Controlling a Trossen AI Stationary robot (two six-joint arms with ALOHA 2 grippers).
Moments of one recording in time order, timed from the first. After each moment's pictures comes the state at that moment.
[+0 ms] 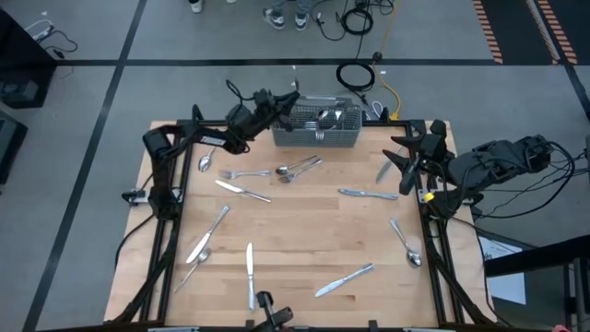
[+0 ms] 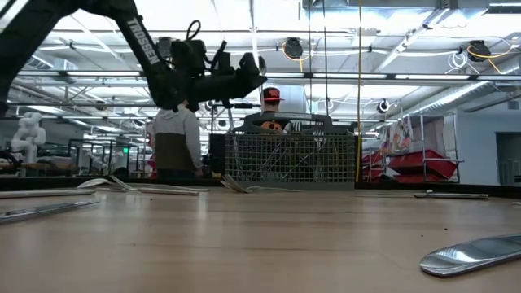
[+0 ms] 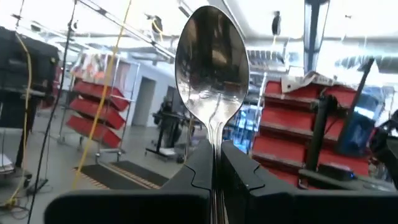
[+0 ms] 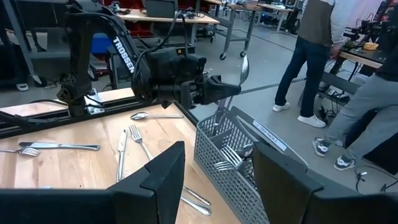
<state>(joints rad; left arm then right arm) 0.62 1.94 0.98 1.34 0.11 -0.22 0.42 0.89 1.29 -0.84 0.97 0.32</state>
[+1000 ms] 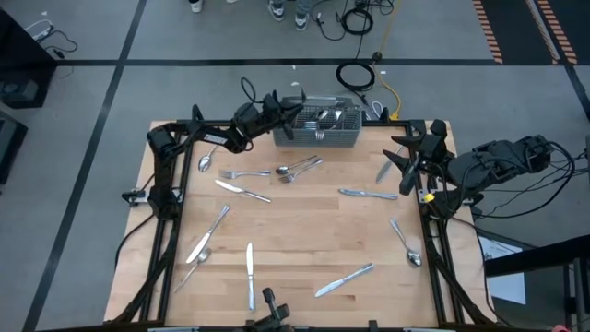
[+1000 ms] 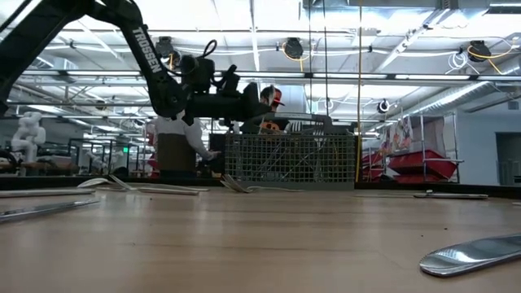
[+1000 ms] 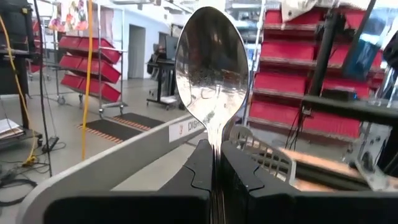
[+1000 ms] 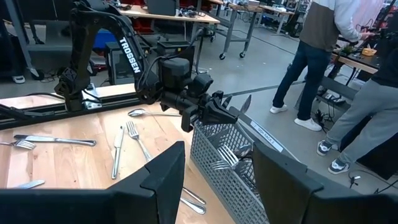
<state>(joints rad) 0.65 2.00 0.98 1.15 0.23 -0.11 0.42 0.89 1.29 -0.85 0.97 0.28</state>
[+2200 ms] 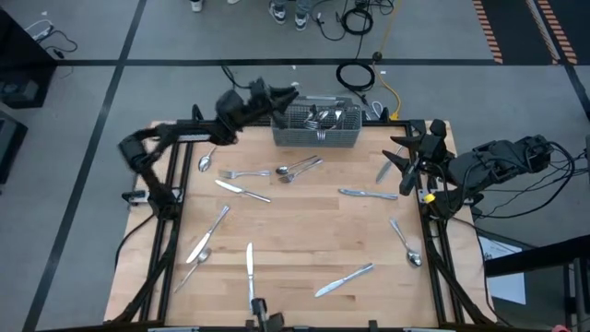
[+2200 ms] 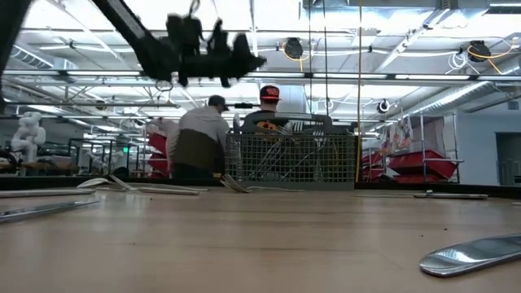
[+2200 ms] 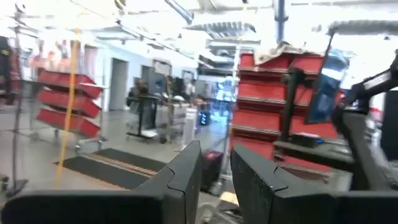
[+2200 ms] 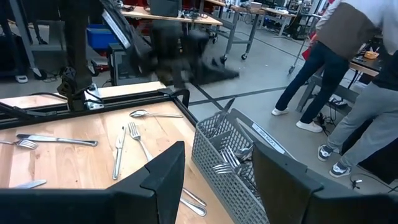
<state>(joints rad) 0.64 1.69 1.01 0.95 0.29 -0.15 0.42 0.89 1.29 -0.83 0.96 0.26</state>
